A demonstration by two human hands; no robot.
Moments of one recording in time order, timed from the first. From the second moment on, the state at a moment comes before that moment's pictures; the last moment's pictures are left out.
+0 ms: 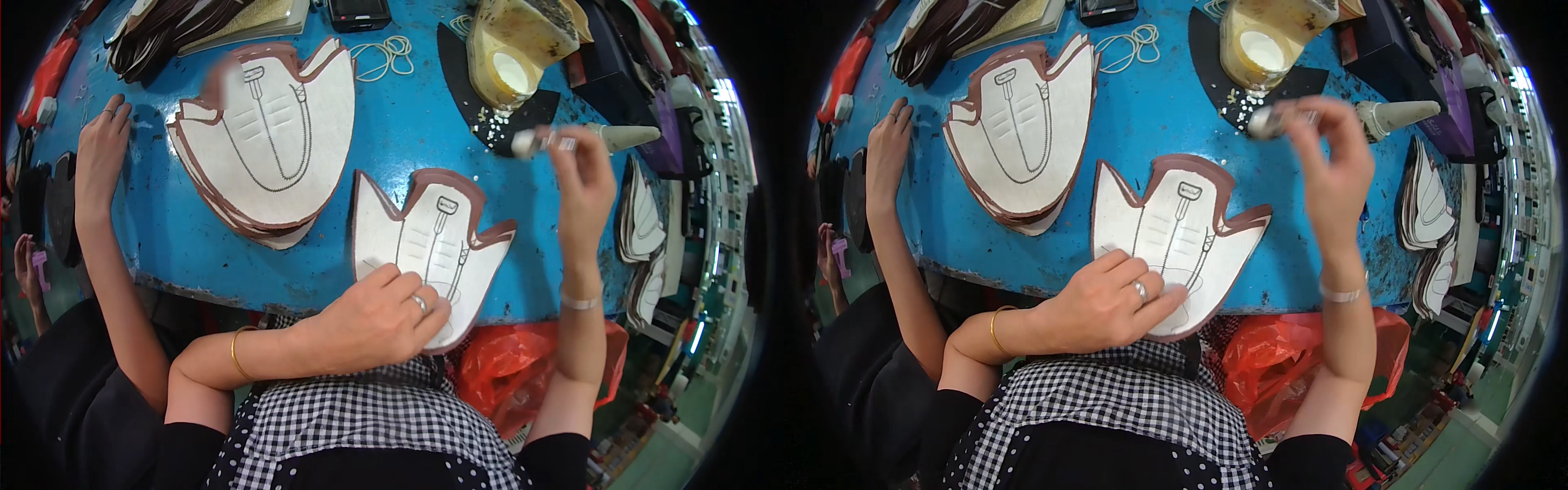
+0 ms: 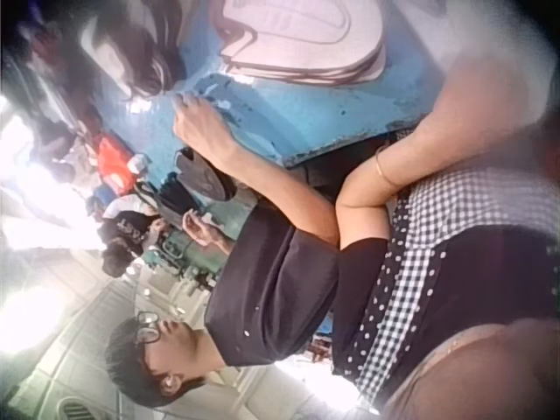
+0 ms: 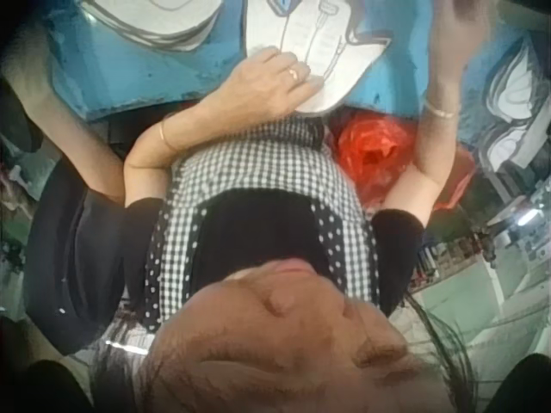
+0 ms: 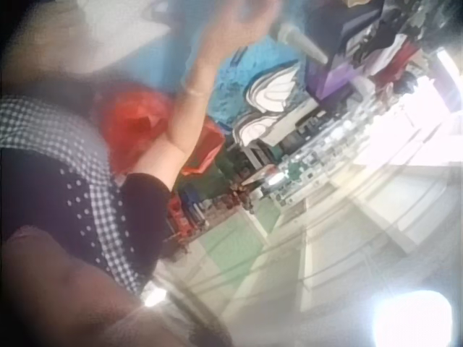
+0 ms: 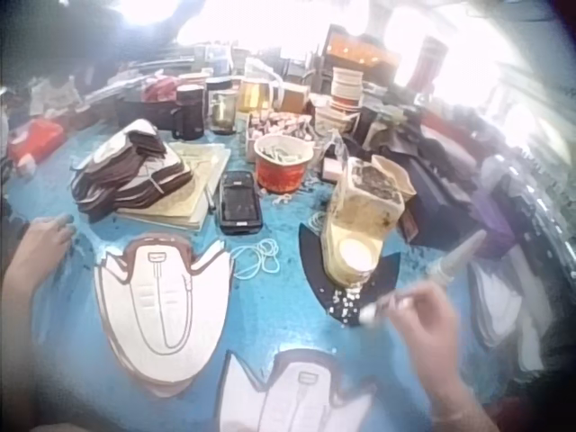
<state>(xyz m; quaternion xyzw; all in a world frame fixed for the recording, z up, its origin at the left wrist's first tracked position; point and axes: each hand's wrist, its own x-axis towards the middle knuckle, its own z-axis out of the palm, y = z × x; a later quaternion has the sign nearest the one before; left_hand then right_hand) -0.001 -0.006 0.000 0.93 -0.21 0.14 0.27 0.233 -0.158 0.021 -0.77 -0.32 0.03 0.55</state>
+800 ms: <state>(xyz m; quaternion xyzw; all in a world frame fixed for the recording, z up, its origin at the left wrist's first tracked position) -0.018 -0.001 -0.017 0.91 -0.19 0.07 0.37 0.182 -0.179 0.022 -0.79 -0.28 0.28 0.46</state>
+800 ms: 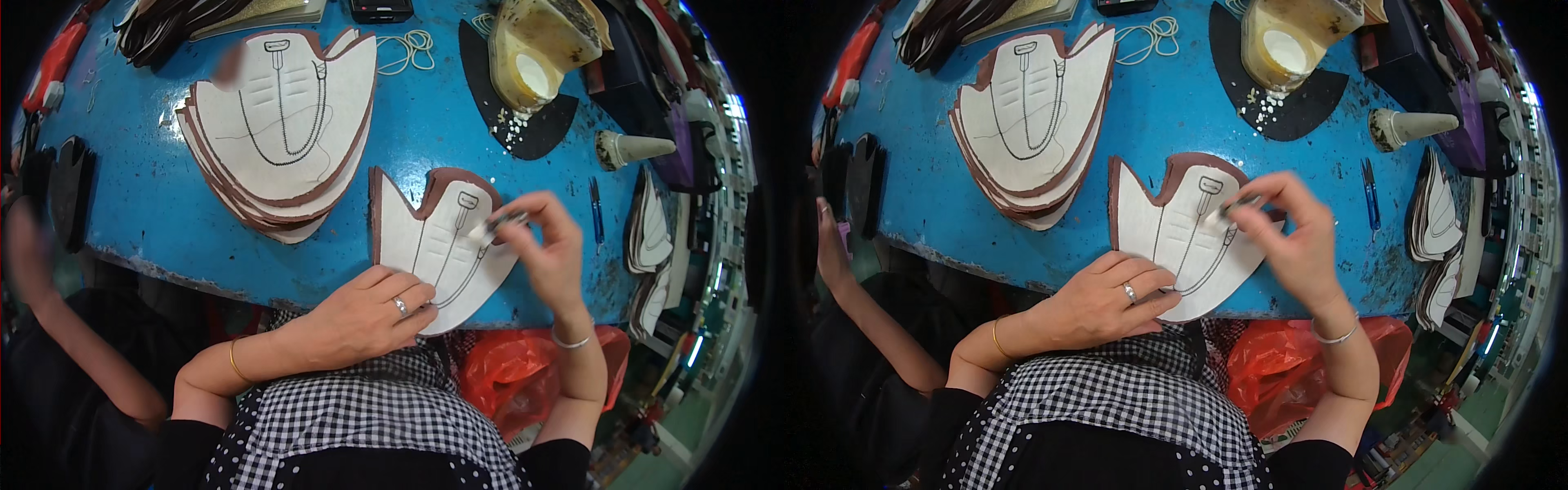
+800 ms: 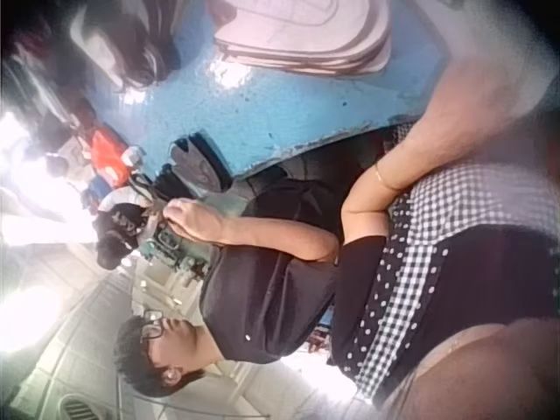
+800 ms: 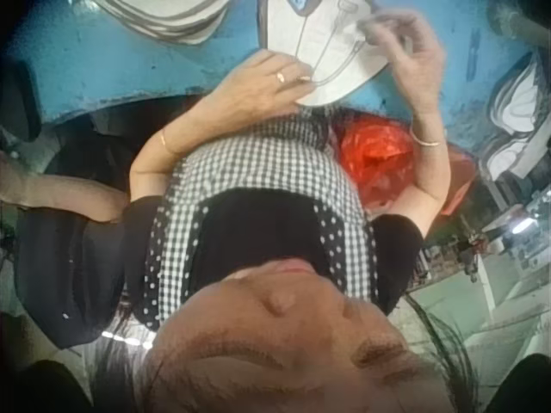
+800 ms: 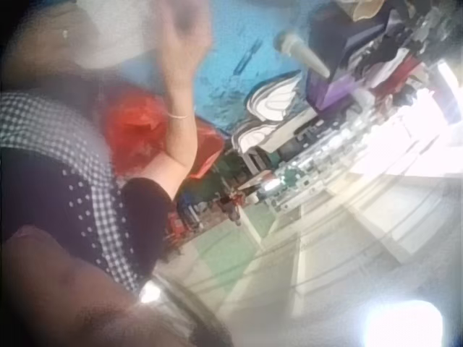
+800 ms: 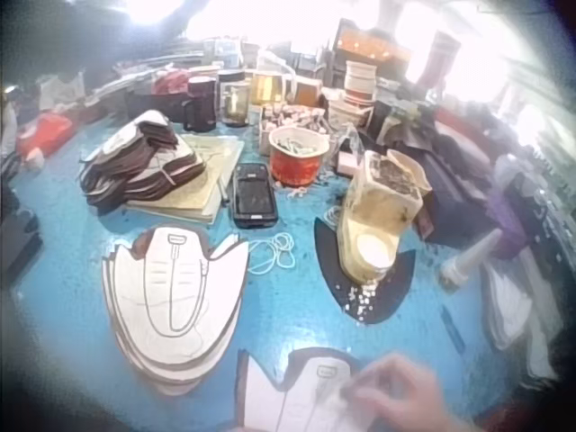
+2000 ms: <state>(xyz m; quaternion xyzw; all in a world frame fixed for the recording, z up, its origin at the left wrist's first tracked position) -0.022 0.031 0.009 0.91 -0.16 0.14 0.36 0.145 -0.186 -0.007 -0.80 -0.35 0.18 0.45</state>
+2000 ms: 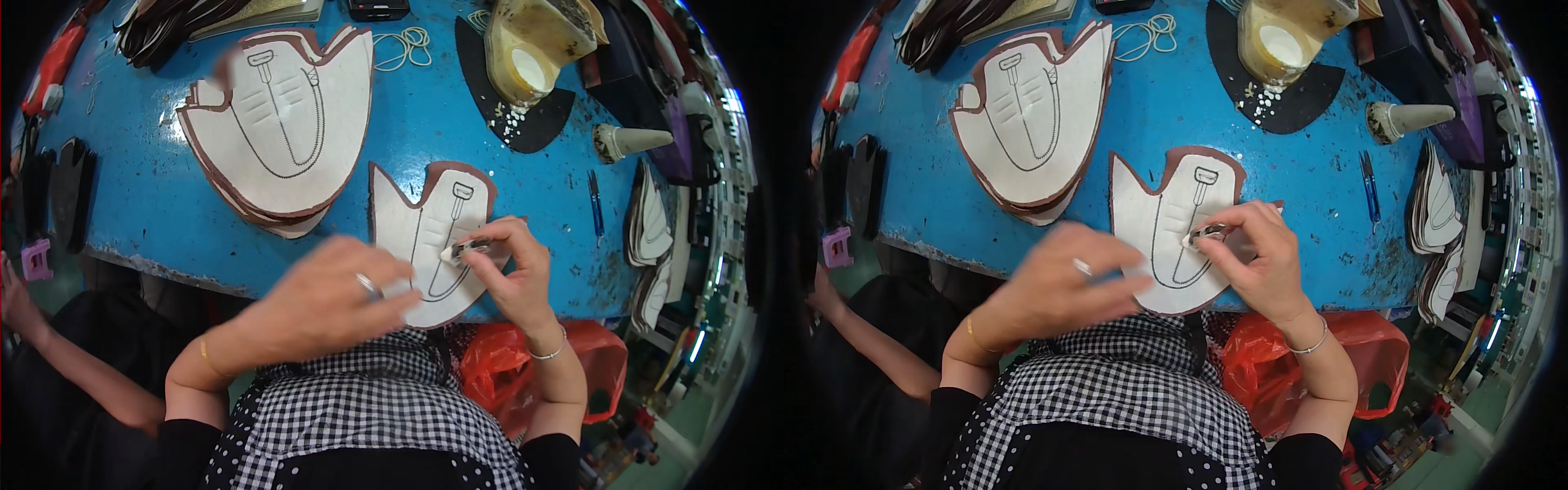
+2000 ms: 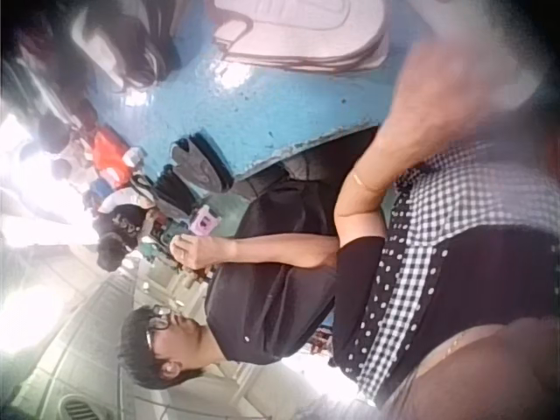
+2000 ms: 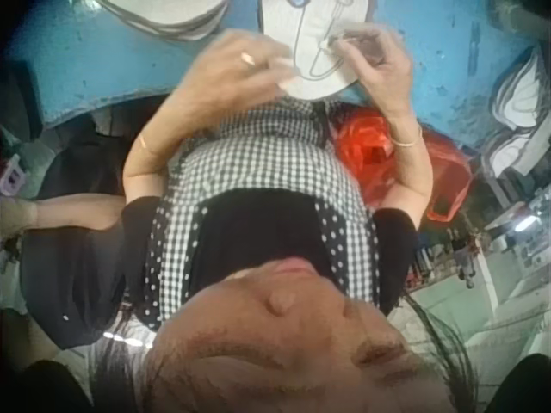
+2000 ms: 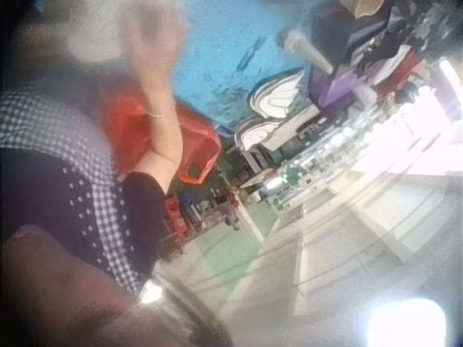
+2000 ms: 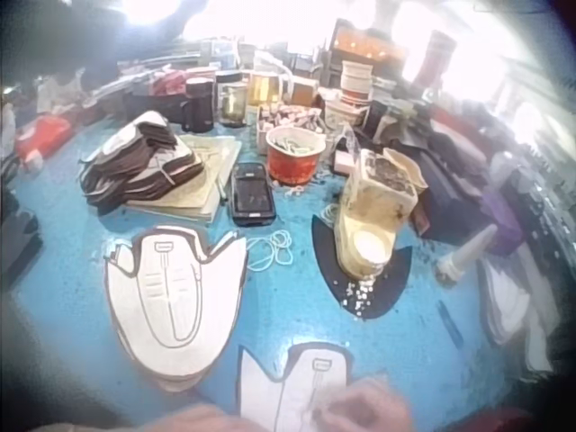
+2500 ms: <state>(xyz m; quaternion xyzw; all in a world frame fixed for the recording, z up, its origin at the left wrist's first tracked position) -0.014 0.000 -0.016 0.94 -0.19 0.12 0.27 0.151 -0.177 0.008 -0.76 -0.56 0.06 0.34</state>
